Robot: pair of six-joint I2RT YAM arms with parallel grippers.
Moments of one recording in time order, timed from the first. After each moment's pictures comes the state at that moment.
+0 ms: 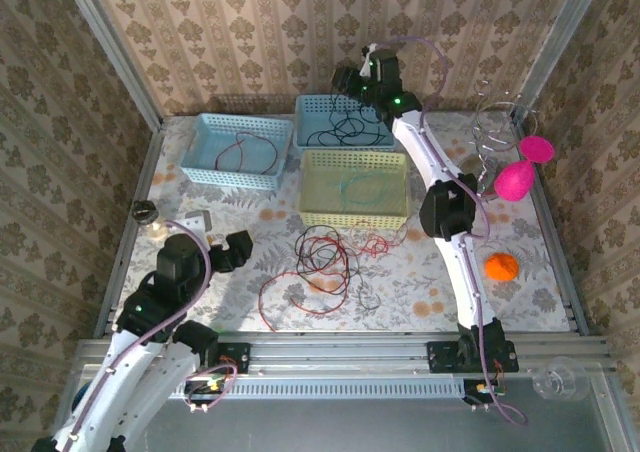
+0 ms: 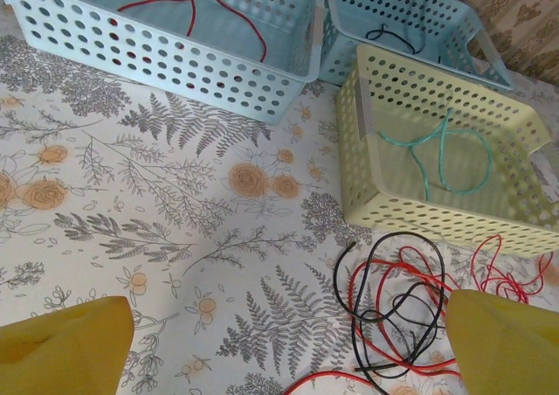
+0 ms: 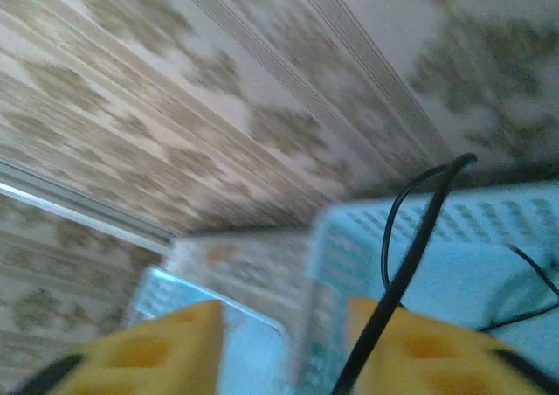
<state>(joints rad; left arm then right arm) -0.49 0.44 0.62 -0.69 -0.12 -0.52 0.29 2.57 2.64 -0.45 -0.25 0.66</state>
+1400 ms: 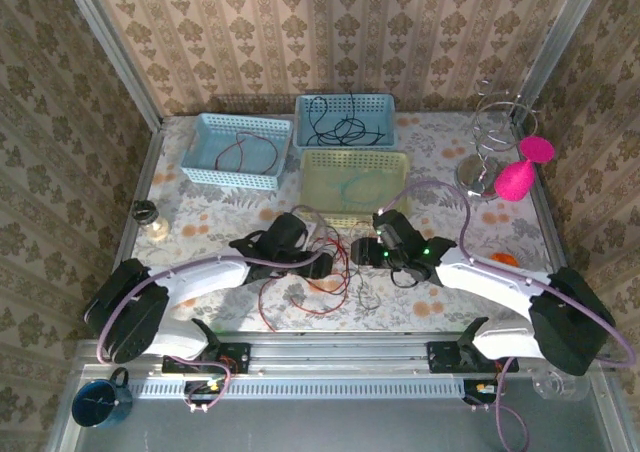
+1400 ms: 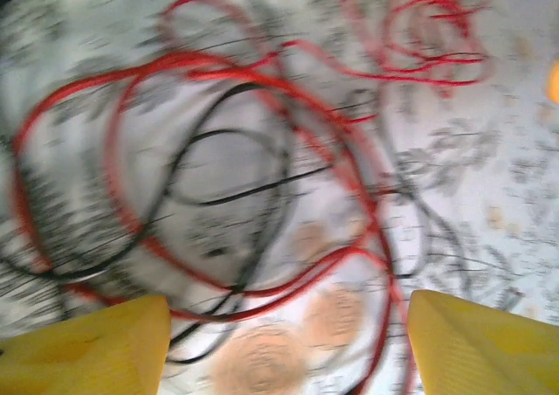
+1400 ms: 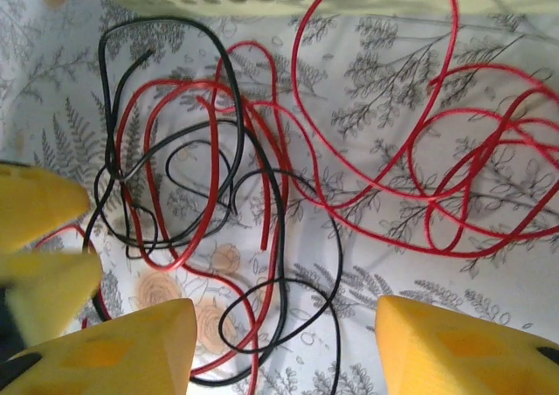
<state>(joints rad) -0.88 1.37 0.68 -0.19 0.19 -0.48 0.70 1.24 0.66 -0.26 0.01 0.74</state>
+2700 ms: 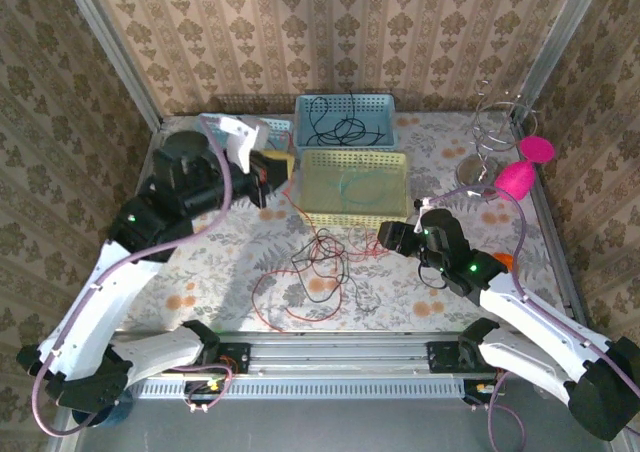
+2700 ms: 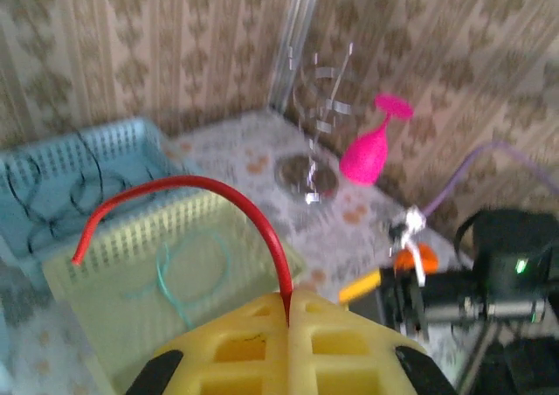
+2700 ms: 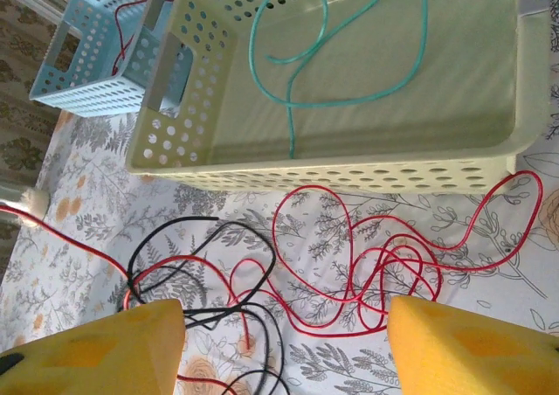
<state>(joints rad) -0.68 1.08 1.54 -0.67 0.28 -0.19 0.55 0.89 0.55 -0.23 0.01 0.71</state>
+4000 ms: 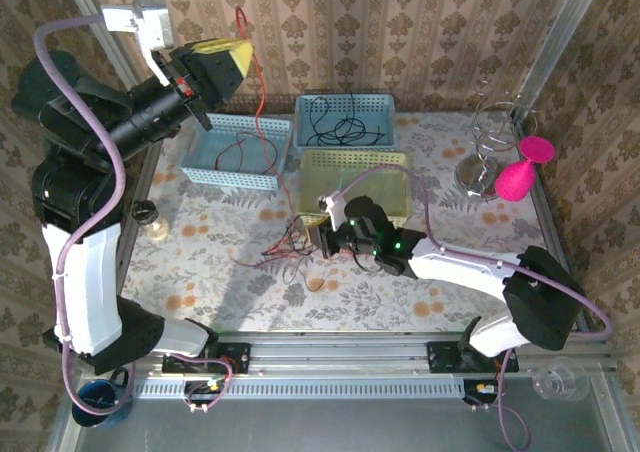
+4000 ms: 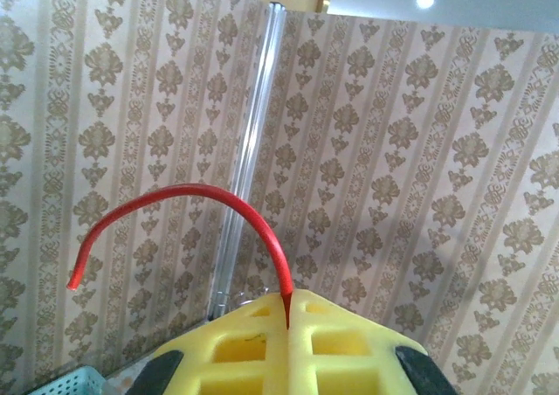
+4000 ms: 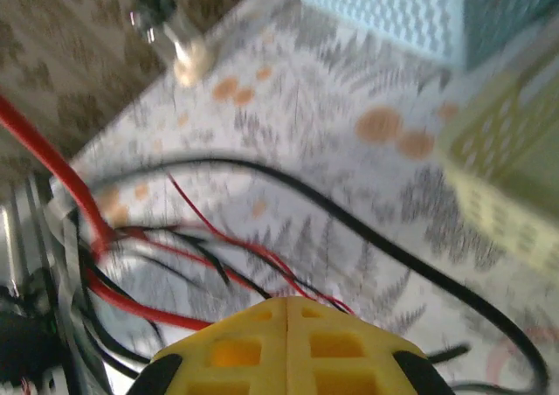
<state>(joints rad) -0.51 1.39 2.37 -0.71 0.51 -0.36 0.87 1.46 0.78 0.19 -0.14 0.38</state>
